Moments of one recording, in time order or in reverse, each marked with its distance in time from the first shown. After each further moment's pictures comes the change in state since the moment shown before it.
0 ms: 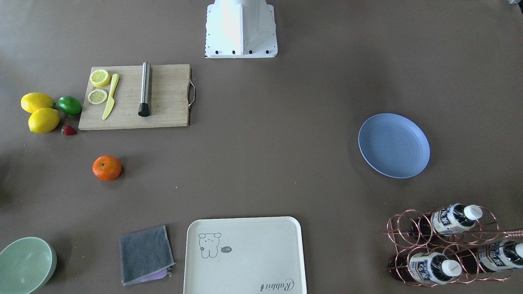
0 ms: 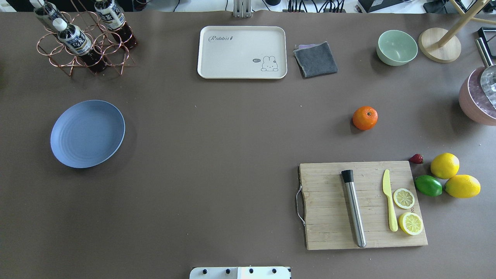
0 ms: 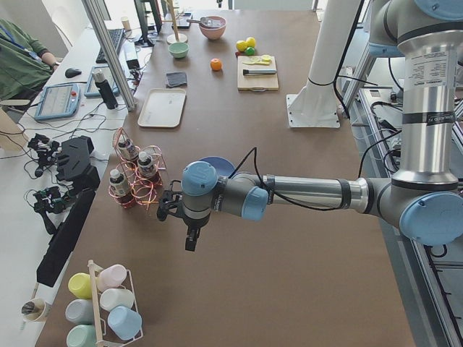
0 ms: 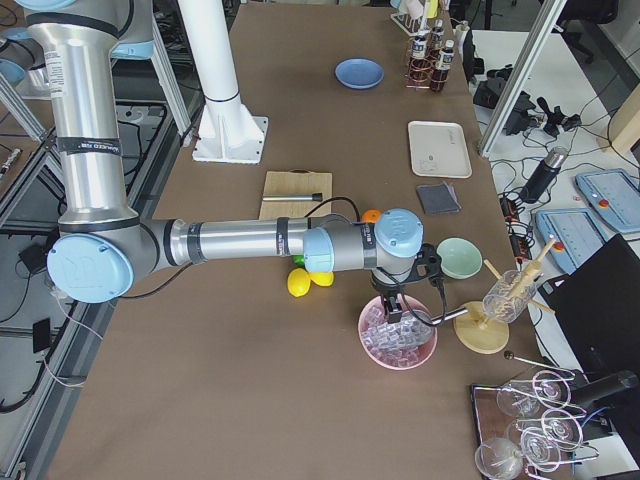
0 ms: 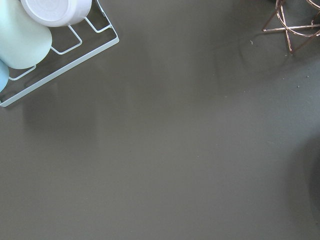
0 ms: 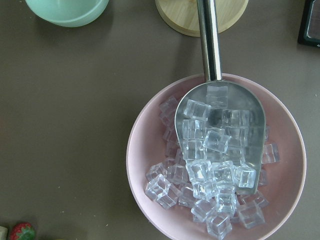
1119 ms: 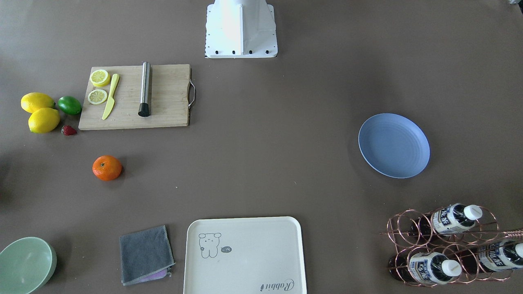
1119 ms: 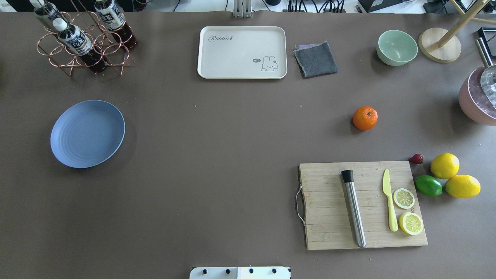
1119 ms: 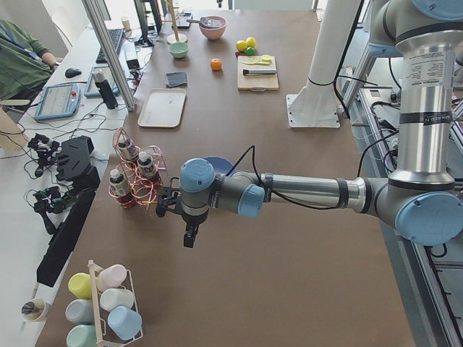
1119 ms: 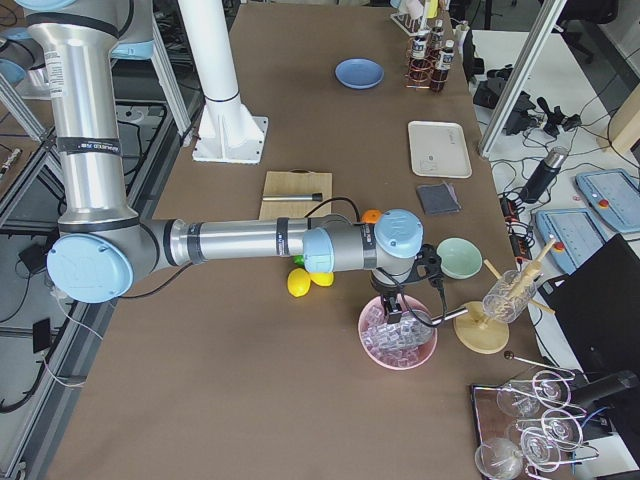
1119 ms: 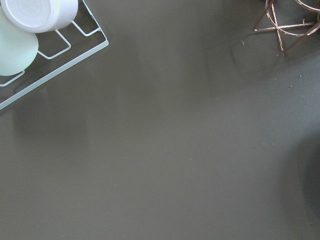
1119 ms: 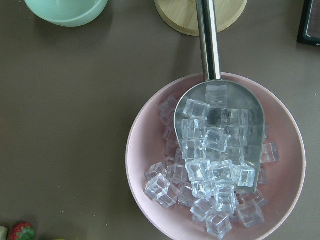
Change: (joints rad) left arm 0.019 -0.011 0.001 0.000 0.002 0.000; right arm 0.001 -0.001 -0.001 -0.001 0.001 0.000
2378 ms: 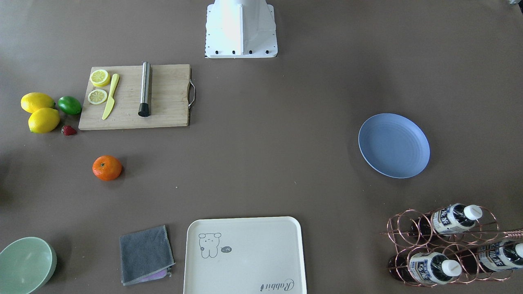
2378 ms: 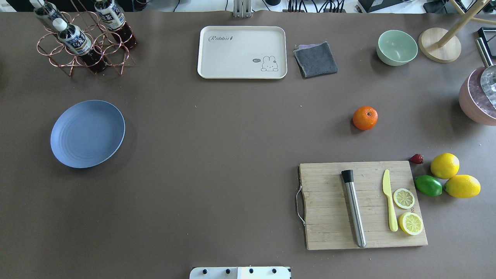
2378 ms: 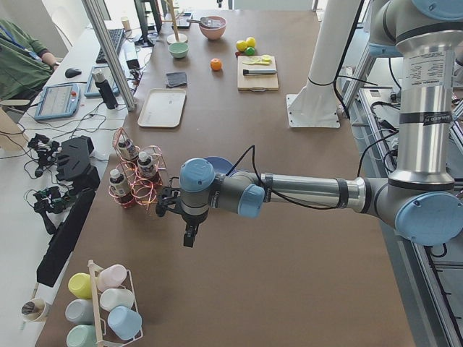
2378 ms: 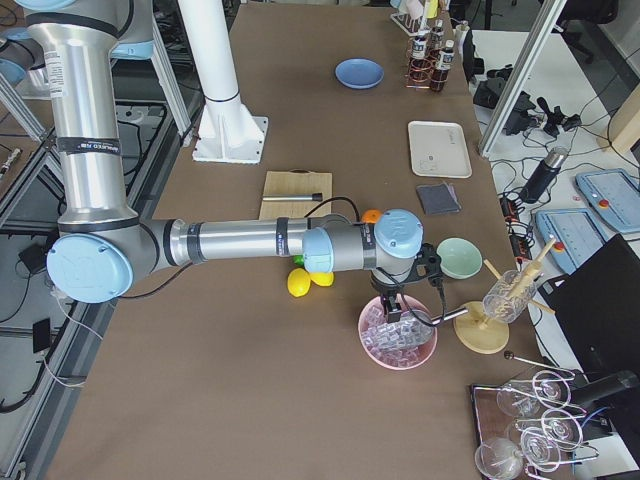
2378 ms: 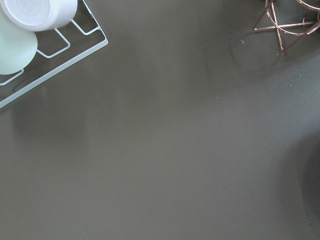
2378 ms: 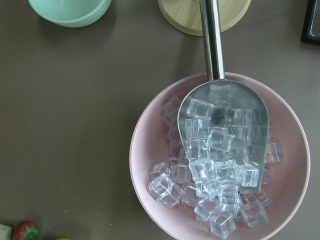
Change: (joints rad) left arm 0.000 -0.006 0.002 -0.002 -0.004 0.001; right arm 0.000 -0.001 0.002 -0.001 0.011 0.000
